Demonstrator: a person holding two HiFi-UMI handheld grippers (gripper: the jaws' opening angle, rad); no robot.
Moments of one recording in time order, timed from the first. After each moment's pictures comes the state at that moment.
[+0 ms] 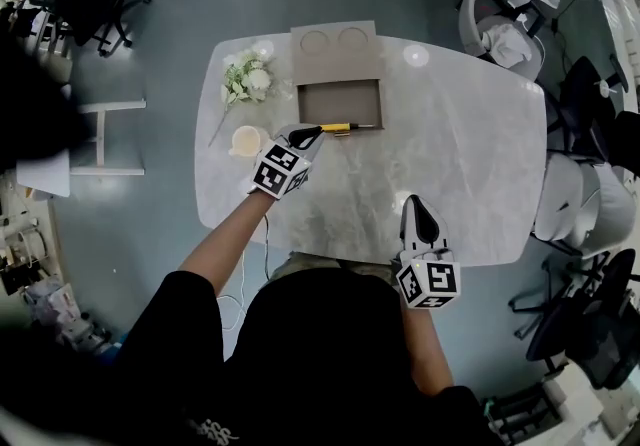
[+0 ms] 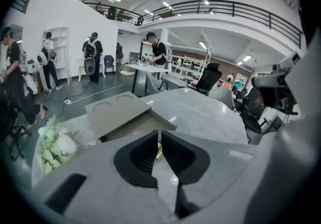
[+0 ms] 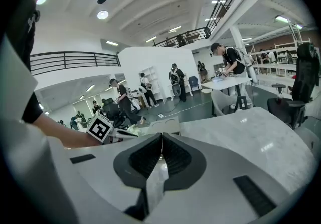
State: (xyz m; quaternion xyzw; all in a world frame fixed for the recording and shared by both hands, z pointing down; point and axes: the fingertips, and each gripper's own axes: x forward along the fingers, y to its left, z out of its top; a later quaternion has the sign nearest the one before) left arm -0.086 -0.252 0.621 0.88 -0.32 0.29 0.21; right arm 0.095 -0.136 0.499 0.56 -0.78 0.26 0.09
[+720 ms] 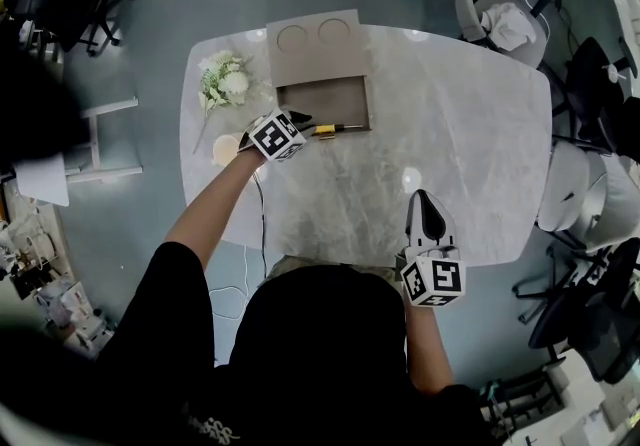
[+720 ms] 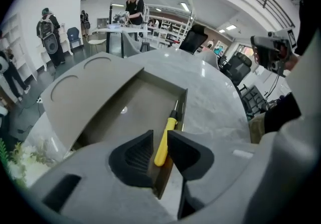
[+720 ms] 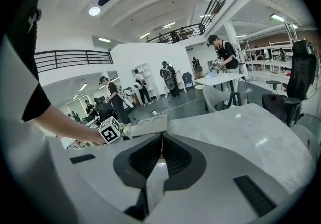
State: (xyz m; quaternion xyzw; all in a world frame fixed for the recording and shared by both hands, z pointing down) left arm -0.073 -0.289 0.742 0.84 -0.14 0.48 0.22; right arm 0.143 -0.179 0.533 0.58 -0.76 0.28 0.10
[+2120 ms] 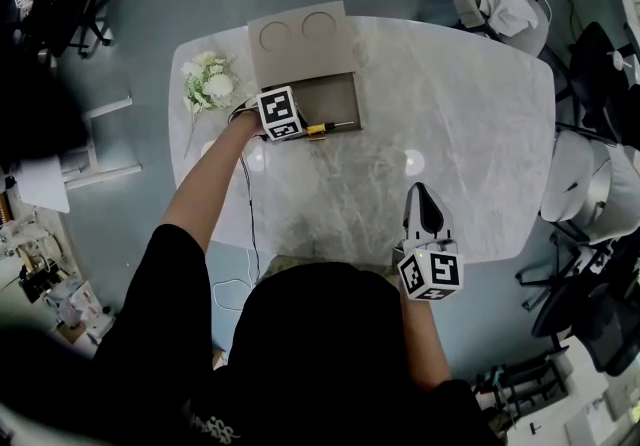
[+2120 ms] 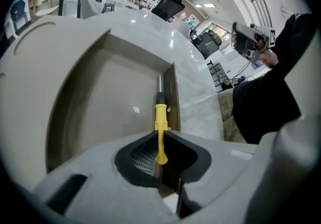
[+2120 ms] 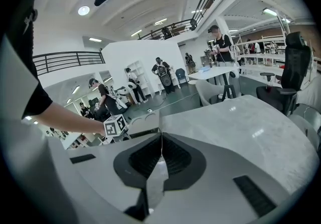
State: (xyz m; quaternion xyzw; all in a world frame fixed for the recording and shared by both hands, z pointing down) left arm -0.062 -0.270 0.772 0.76 0.12 0.58 0.26; right arm 0.163 -0.199 0.564 0.60 -0.73 0.32 0.10
